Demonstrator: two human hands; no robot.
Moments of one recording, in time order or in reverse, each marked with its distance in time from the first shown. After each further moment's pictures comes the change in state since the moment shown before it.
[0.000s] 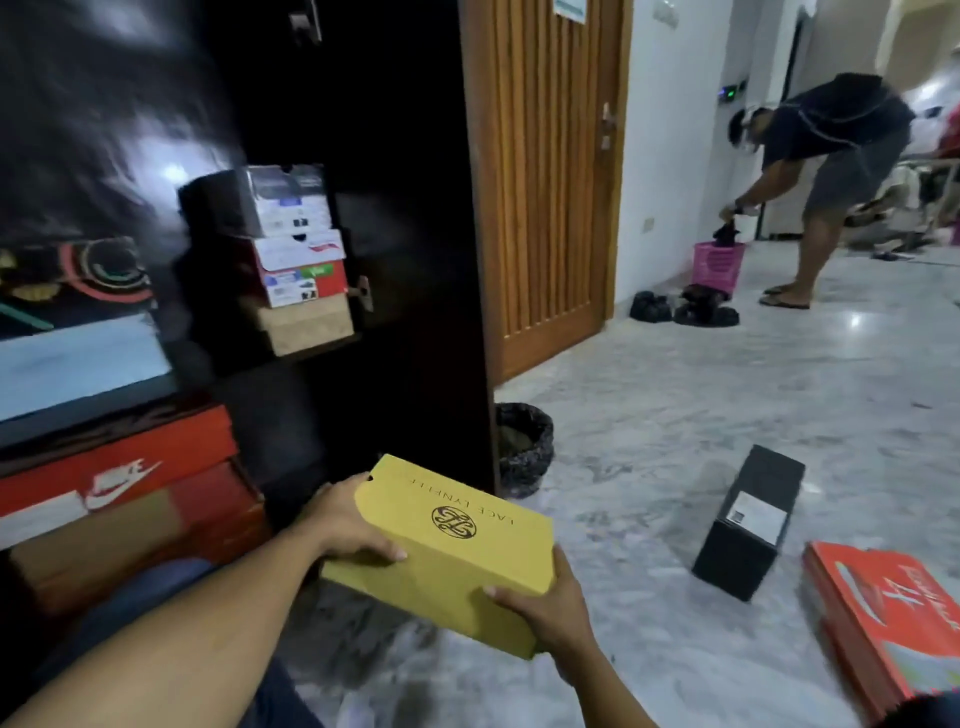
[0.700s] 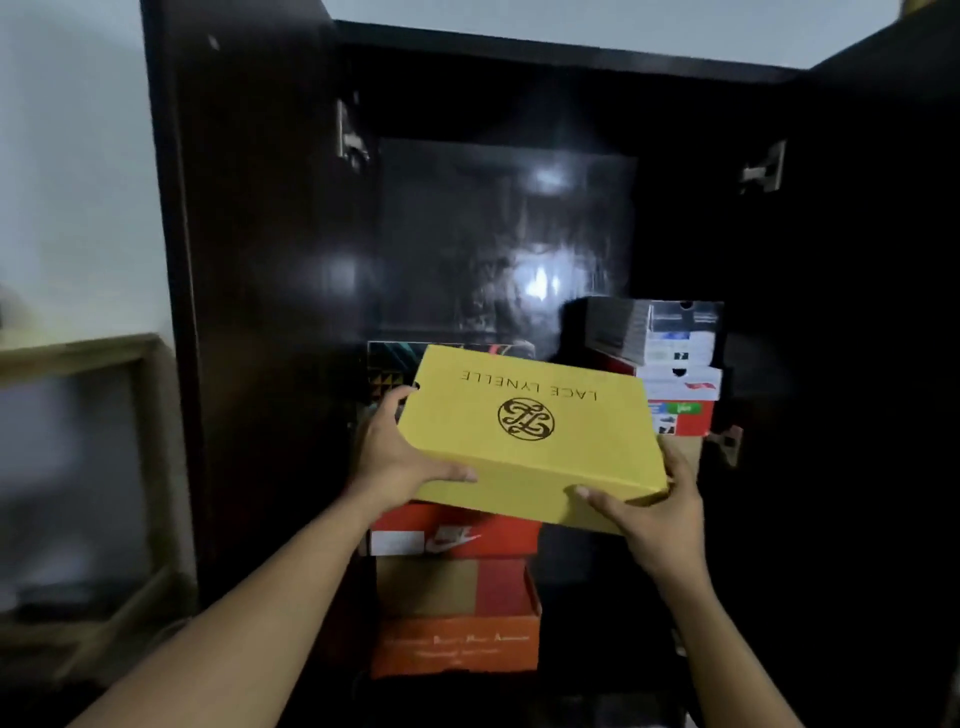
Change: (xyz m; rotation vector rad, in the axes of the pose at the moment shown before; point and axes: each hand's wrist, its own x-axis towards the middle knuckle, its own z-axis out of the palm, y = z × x) left_hand -0.098 -0.121 -0.279 -0.420 1.030 -0.023; right_hand 0.070 -0.277 0.298 0.064 -0.331 -0.714
